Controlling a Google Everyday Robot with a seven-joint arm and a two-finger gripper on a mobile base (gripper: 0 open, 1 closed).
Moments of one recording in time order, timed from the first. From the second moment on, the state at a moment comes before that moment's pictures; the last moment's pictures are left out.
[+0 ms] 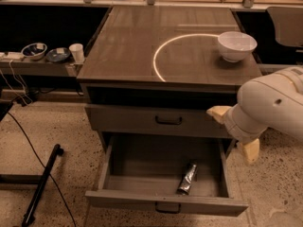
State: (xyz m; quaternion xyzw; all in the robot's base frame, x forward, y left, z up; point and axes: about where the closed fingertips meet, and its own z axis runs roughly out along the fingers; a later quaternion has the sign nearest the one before) arm 0.491 -0.246 0.717 -0.84 0.52 -0.14 0.08
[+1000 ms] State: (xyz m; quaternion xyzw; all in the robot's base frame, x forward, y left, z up) arm 0.489 -0.240 0.660 -0.92 0.36 -0.11 0.05
